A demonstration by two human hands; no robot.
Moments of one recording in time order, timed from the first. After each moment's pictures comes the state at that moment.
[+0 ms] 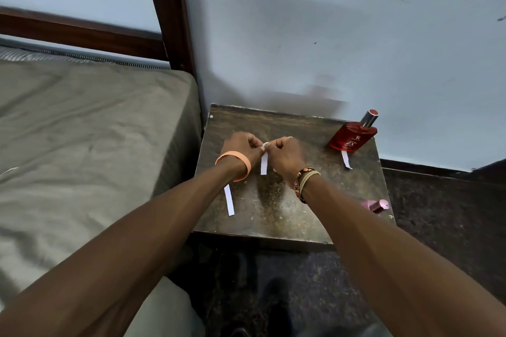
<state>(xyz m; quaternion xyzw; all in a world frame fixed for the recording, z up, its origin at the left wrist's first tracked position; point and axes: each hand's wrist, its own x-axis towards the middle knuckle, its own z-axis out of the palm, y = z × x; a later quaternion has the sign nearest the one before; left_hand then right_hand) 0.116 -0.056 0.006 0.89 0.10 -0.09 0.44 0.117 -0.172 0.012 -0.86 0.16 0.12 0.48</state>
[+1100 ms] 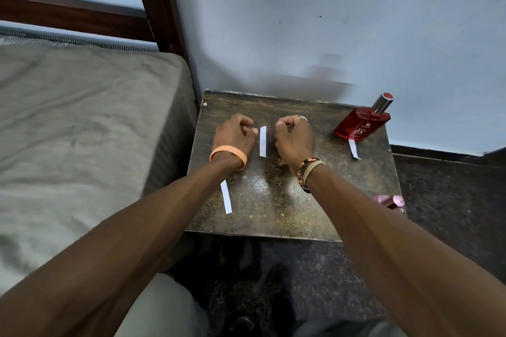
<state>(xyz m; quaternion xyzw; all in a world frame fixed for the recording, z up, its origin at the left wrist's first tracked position) 0.135 -0.054 -0.027 0.90 0.13 0.00 0.42 0.139 -0.179 -0.010 -0.86 0.18 0.03 0.47</state>
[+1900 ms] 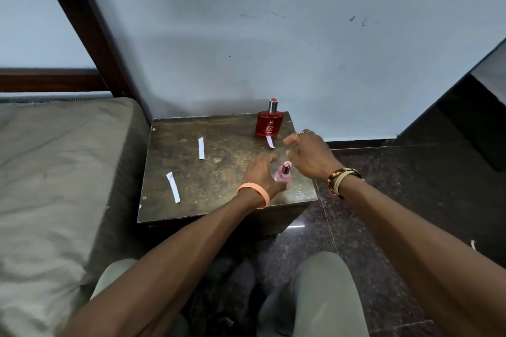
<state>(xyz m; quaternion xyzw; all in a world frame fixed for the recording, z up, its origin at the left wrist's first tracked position) -0.004 -0.235 0.055 0.91 -0.05 -0.13 0.40 0.005 -0.365 0.128 -0.98 0.00 0.08 0.19</state>
